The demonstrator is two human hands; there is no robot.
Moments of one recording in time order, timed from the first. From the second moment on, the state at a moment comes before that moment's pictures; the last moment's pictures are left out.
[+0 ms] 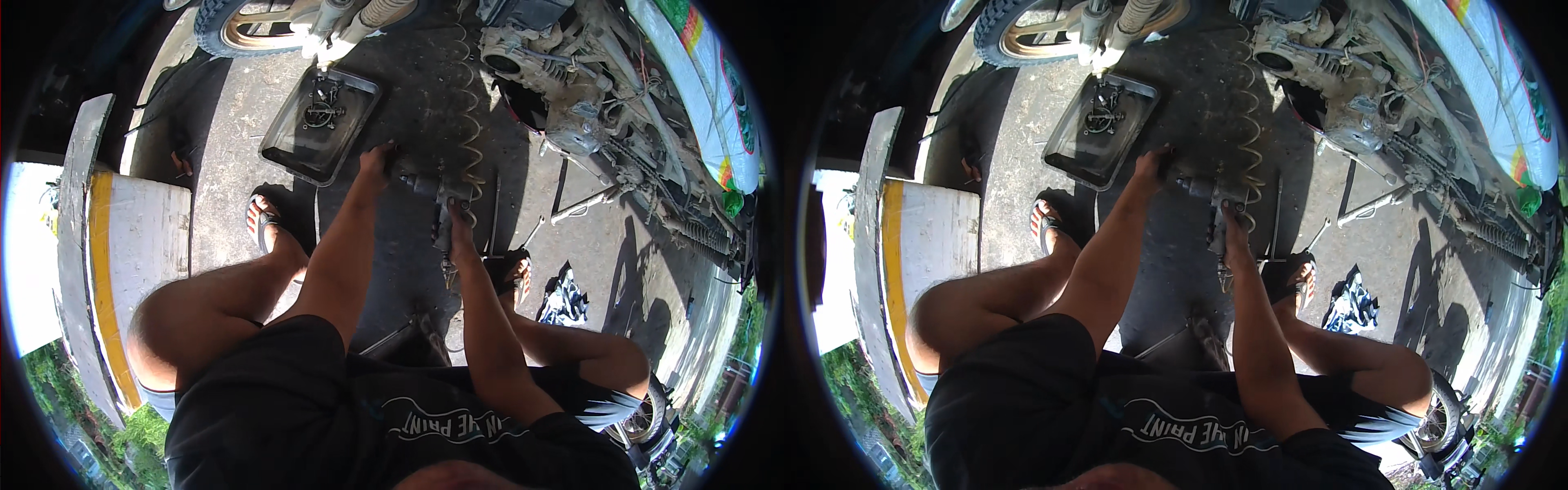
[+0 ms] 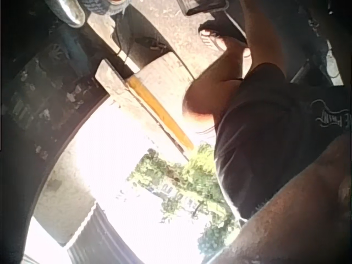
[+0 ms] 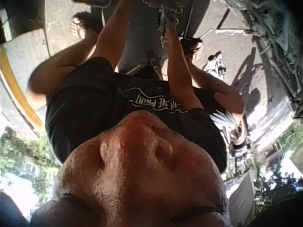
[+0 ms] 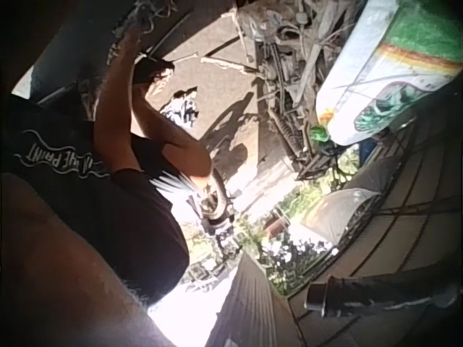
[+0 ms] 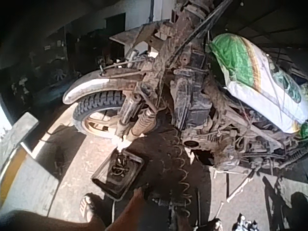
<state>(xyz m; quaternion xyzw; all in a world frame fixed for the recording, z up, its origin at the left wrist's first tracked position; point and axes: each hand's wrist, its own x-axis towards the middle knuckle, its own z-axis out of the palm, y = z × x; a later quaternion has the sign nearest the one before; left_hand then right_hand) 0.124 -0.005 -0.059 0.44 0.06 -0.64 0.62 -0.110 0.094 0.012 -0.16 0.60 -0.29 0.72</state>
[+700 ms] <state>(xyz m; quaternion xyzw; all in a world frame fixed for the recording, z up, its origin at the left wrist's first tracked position) 0.070 -0.109 0.084 0.44 -0.24 -0.72 0.48 -0.070 0.042 0.028 -0.41 0.58 -0.52 0.48</state>
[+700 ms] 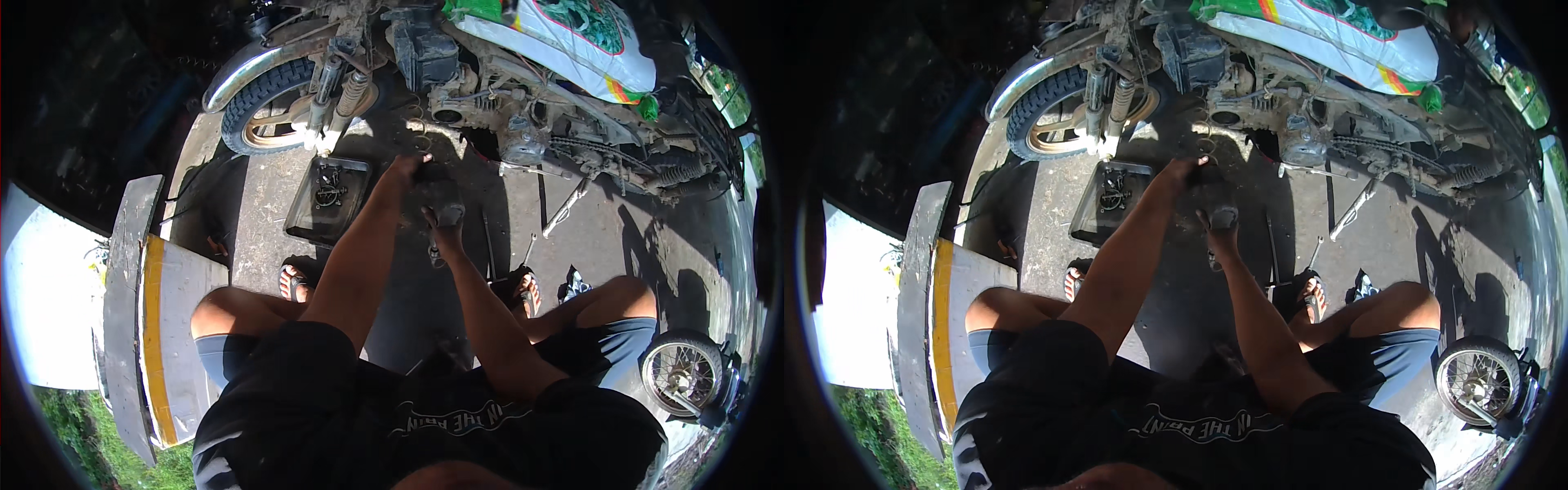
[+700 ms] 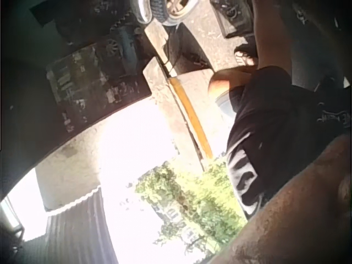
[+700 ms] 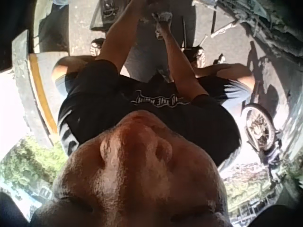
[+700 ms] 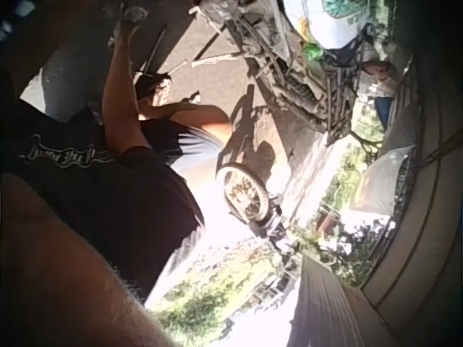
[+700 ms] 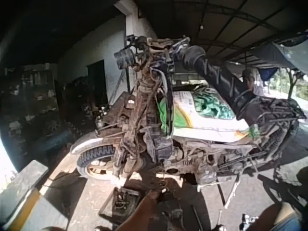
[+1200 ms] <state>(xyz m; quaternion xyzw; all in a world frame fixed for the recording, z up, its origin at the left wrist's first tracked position) 0.044 -0.147 0.142 0.48 -0.29 -0.74 0.36 -0.087 0.007 0.057 -0.45 0.48 -0.62 0.43</state>
